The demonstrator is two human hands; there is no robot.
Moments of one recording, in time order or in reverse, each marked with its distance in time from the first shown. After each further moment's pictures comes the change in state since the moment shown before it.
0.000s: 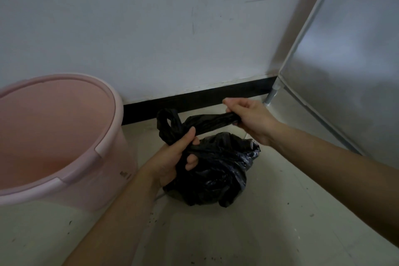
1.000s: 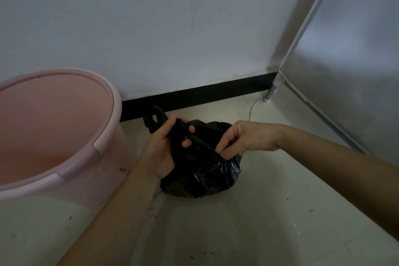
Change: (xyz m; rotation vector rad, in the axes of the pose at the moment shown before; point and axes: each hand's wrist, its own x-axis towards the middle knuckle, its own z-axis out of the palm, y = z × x) left_hand 0.004 0.007 -0.011 -0.502 0.064 0.051; right_hand -0.014 0.011 -0.010 -0.688 -0.644 0.154
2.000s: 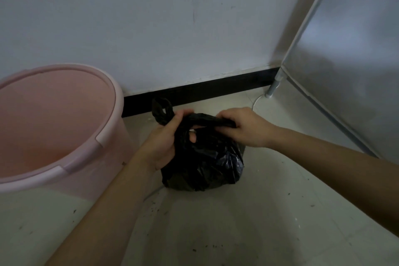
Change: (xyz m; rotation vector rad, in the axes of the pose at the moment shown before) left_hand -0.001 0.005 0.003 0.463 0.091 0.035; right_hand 0.013 0.007 0.007 -0.603 0.517 -0.378
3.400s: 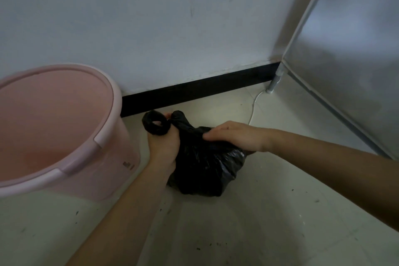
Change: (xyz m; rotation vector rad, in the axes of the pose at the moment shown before) left_hand 0.008 -0.024 0.014 0.090 0.722 0.231; right_hand 0.001 -0.015 0.026 0.705 -0.417 0.344
